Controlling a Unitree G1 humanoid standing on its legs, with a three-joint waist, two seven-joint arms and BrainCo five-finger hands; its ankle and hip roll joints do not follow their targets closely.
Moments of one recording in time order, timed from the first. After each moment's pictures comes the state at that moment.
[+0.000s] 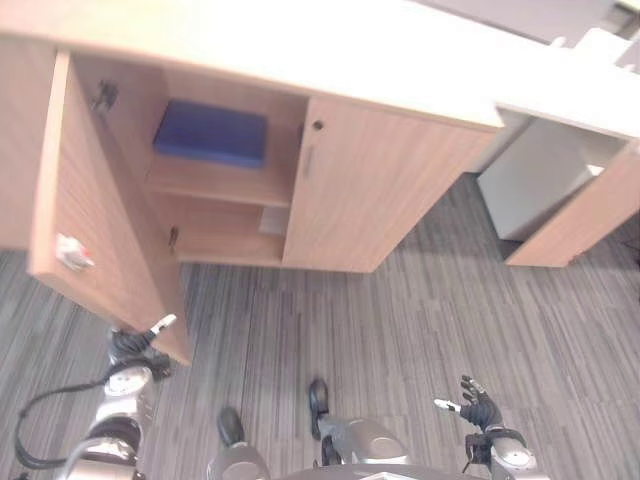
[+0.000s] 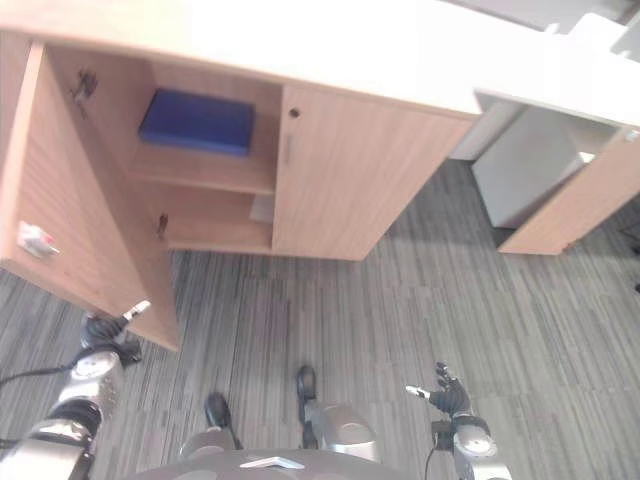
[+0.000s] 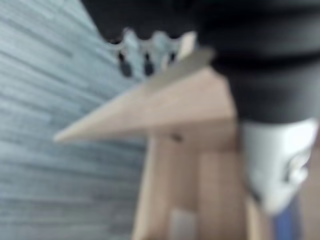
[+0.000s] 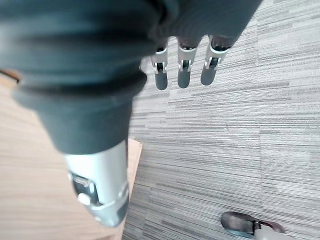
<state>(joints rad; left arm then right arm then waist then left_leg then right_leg) -0.20 0.47 -0.12 1.00 -0.53 -0.20 0.06 0.13 -0.31 0.24 0.85 0.33 -0.21 0.07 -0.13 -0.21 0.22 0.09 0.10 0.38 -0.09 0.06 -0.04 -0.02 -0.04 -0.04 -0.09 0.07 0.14</state>
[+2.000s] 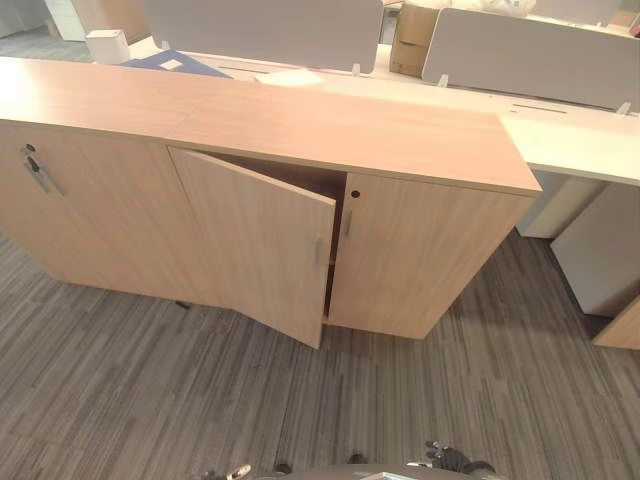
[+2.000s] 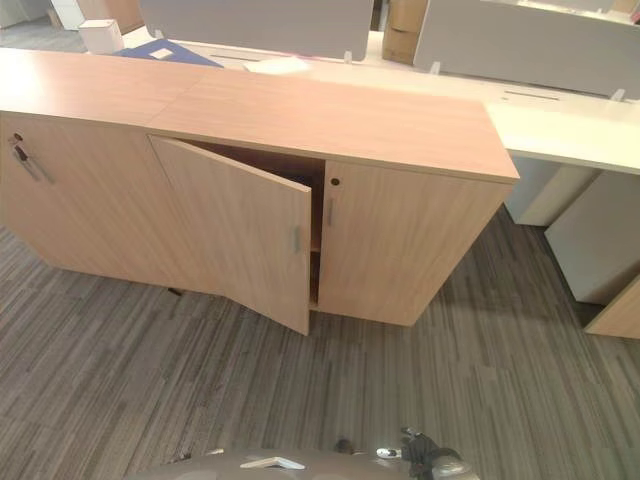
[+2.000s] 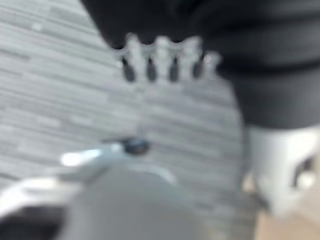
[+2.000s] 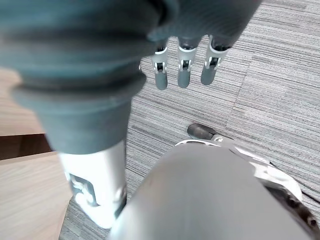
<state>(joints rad) 0.06 0.18 -0.21 1.22 -0.43 -0.01 -0.10 0.01 -0.18 0.30 1.21 0.18 -0.04 0.30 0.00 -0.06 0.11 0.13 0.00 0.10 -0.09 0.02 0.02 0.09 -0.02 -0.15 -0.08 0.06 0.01</state>
